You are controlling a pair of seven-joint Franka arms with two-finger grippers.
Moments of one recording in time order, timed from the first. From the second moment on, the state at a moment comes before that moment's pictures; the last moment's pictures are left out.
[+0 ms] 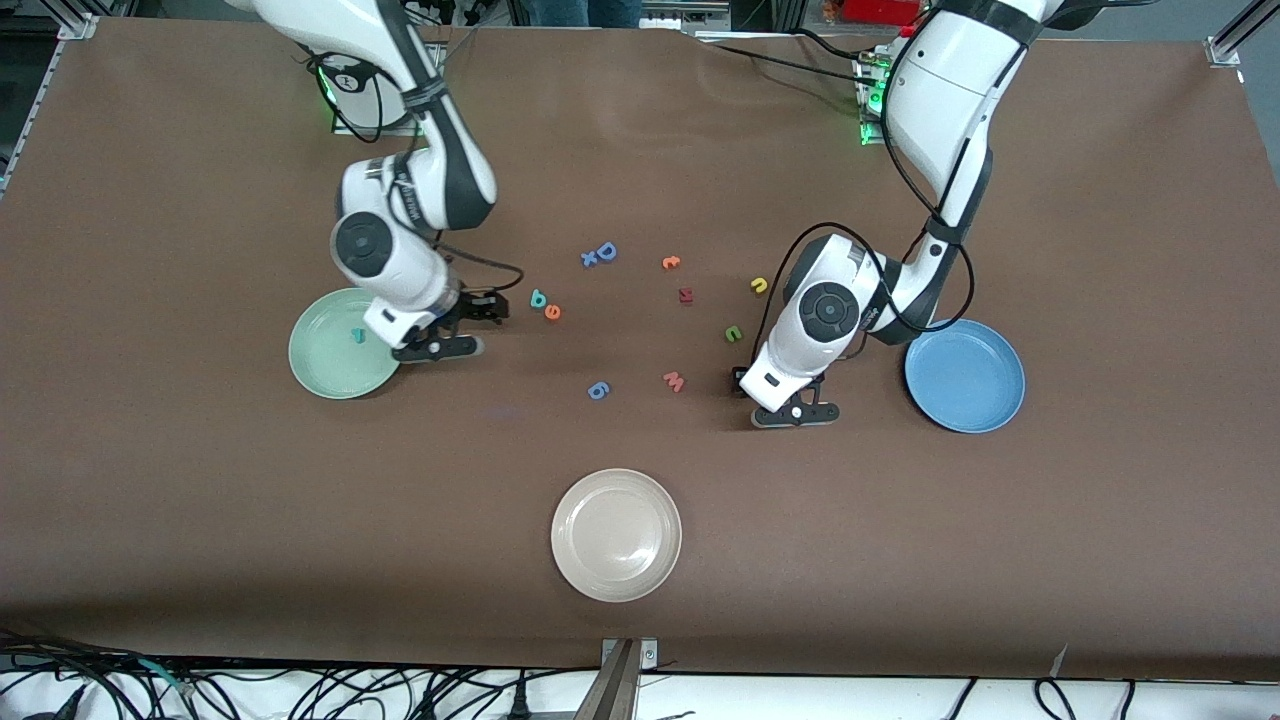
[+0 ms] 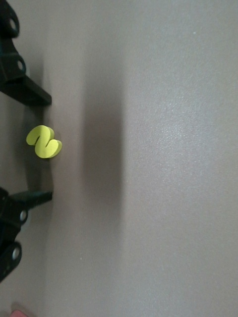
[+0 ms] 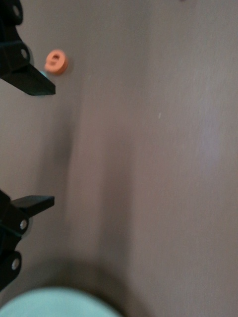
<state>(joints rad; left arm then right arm) -0.43 0.69 -0.05 -1.79 -0.04 2.49 -0.53 0.90 0.41 -0.41 -2.11 0.38 2.42 0.14</state>
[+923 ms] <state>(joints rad) -0.43 0.68 -0.05 -1.79 -0.04 2.49 -0.53 1.08 0.55 -0.40 -2.11 0.39 2.63 0.31</state>
